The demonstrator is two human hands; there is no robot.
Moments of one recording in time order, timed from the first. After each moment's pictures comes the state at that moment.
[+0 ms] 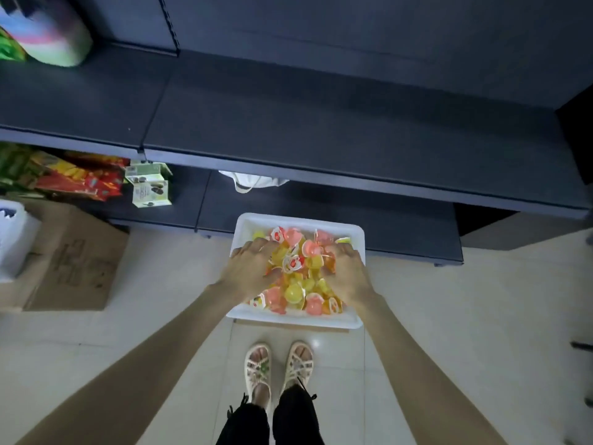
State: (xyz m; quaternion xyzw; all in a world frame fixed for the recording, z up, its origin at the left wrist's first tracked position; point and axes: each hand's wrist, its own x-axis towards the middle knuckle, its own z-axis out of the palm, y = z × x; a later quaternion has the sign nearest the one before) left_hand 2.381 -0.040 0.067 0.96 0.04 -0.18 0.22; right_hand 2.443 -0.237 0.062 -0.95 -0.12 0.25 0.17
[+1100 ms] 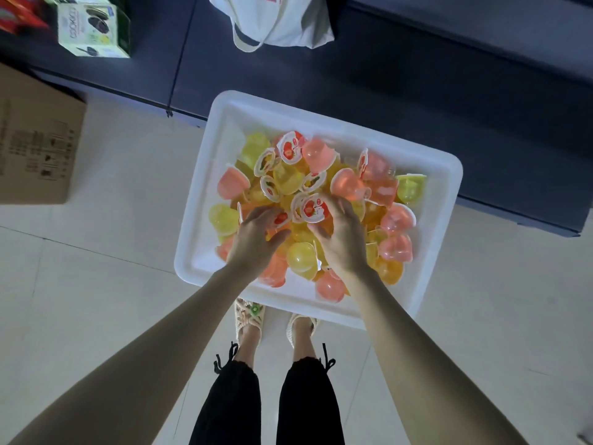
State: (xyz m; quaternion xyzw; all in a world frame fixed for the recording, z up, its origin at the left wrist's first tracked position) left_hand 2.404 -0.076 -0.228 0.84 0.30 -0.16 0.43; right_hand 2.480 -0.222 -0.254 -0.91 -0.16 0.25 0.30
